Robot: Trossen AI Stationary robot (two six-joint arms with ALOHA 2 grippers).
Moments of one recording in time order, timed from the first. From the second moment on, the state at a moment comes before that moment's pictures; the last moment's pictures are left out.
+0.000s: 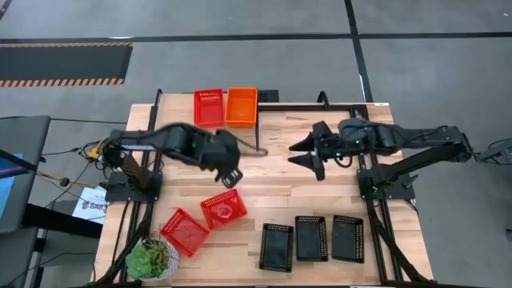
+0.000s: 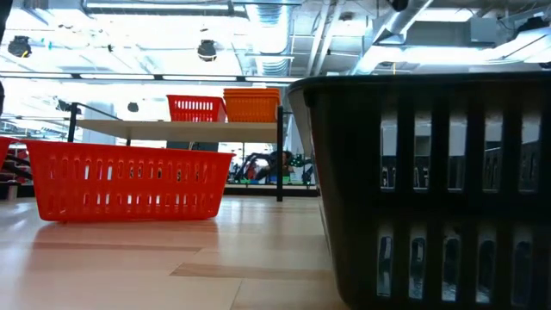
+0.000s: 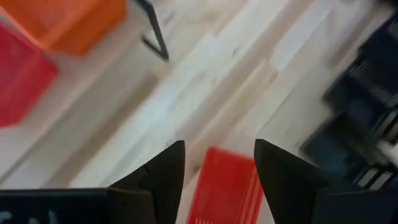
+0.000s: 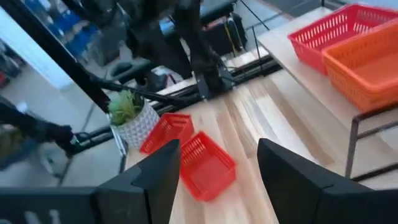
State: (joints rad) left arm -0.16 1.73 2.11 -1.57 -0.31 -0.83; right arm 0.05 1.08 1.14 -0.37 0.05 0.44
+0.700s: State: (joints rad) left arm -0.20 1.67 1.29 -1.12 -0.09 -0.79; right arm 0.15 1.33 1.18 -0.63 0.05 0.41
